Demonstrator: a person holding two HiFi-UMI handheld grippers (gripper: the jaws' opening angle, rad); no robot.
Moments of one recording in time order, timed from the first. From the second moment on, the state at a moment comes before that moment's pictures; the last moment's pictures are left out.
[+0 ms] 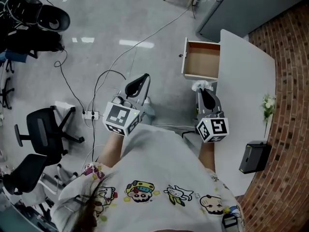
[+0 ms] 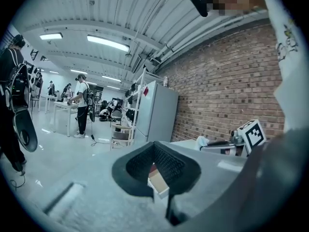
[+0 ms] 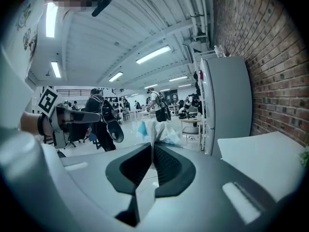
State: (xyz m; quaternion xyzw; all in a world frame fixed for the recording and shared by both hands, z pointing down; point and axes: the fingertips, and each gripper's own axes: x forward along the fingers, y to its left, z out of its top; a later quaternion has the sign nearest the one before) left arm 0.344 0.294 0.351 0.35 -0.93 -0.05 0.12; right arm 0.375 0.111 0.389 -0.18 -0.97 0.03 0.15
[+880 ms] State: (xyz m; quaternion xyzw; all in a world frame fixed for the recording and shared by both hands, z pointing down) left arm 0.190 0.369 0.384 0.35 -0.92 -0.03 0.15; right arm 0.220 0.152 0.417 -0.13 -0.97 0.05 0.17
